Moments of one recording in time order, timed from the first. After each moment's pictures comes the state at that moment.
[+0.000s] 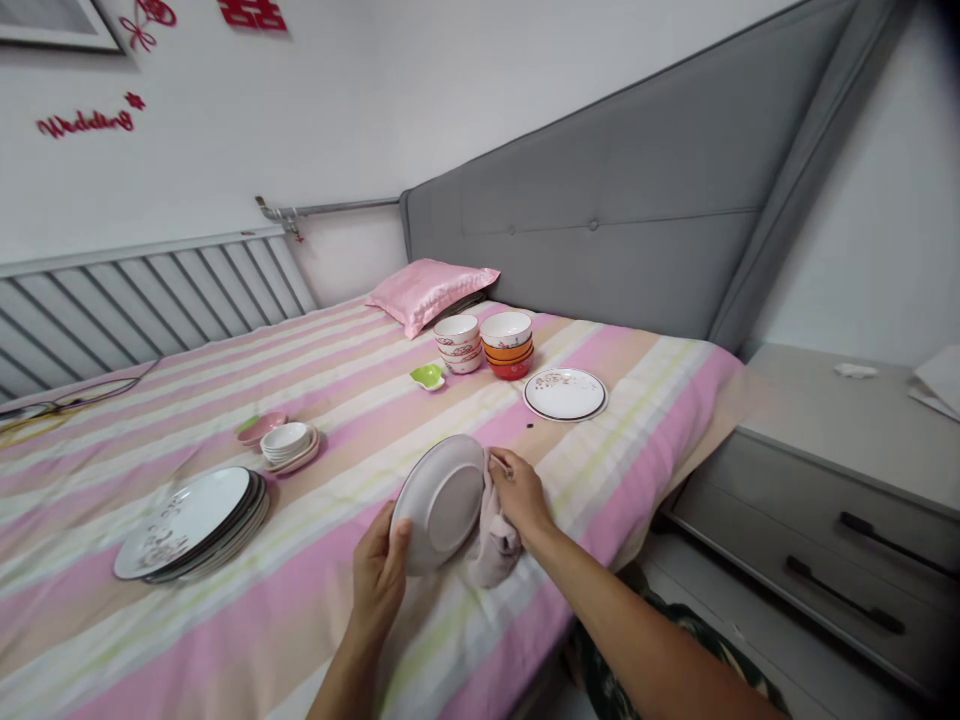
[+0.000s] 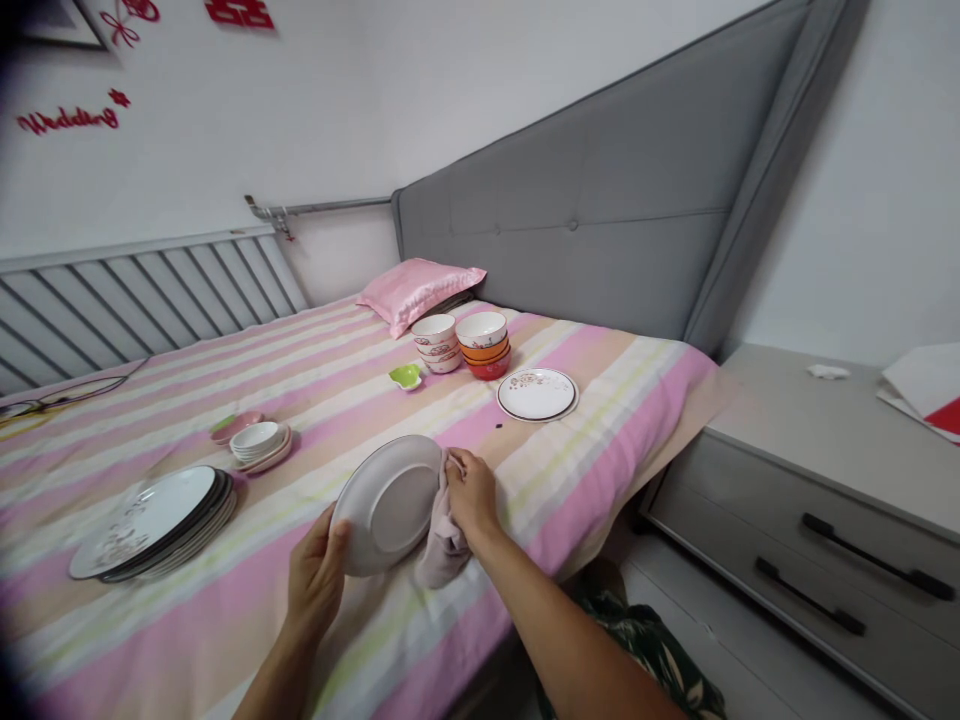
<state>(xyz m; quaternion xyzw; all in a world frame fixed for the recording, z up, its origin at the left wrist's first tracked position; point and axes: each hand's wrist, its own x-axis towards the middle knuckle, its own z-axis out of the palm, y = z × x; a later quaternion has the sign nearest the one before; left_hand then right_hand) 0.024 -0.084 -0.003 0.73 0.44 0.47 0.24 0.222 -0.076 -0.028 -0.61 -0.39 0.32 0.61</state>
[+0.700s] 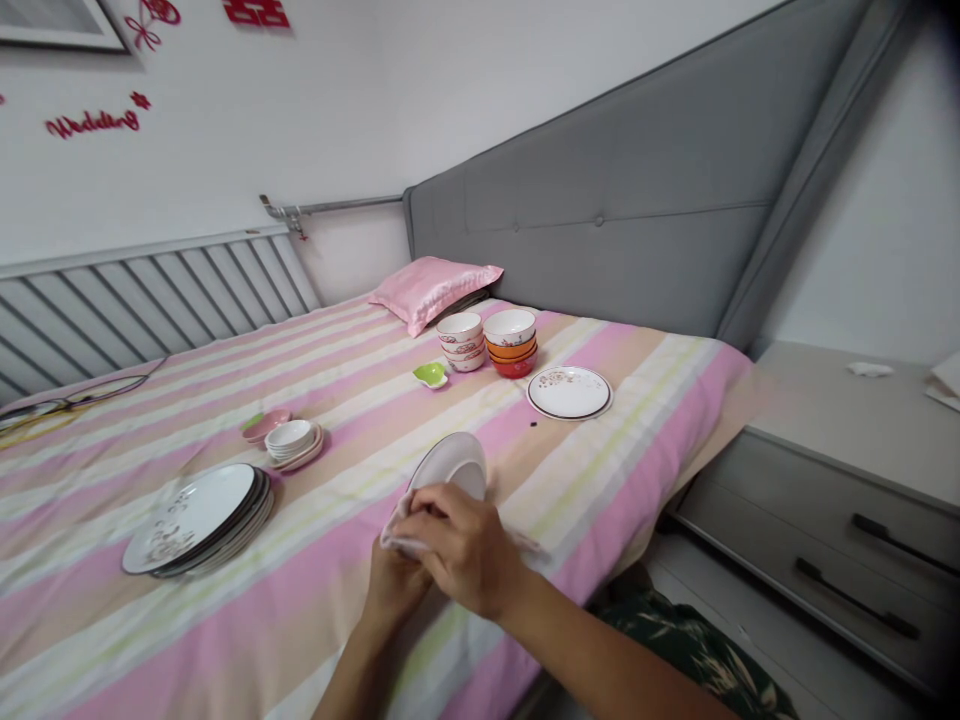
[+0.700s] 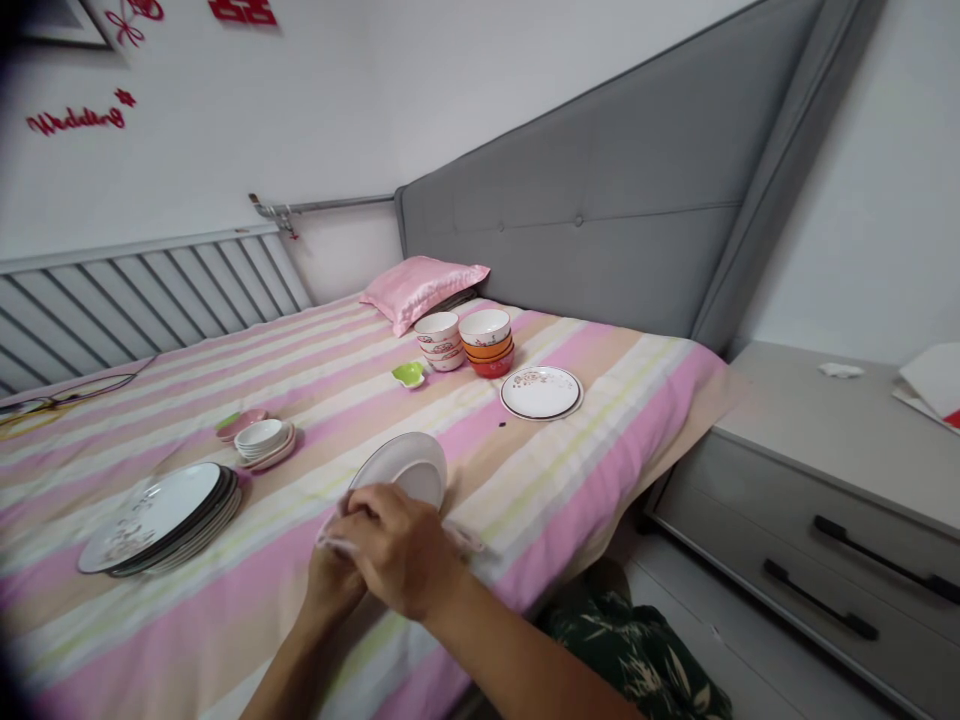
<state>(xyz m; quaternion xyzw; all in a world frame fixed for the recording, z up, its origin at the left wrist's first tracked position) 0.035 -0.087 -0.003 0.78 0.40 0.44 0.17 0.168 -0.124 0.023 -0.38 -0.74 0.03 0.56</state>
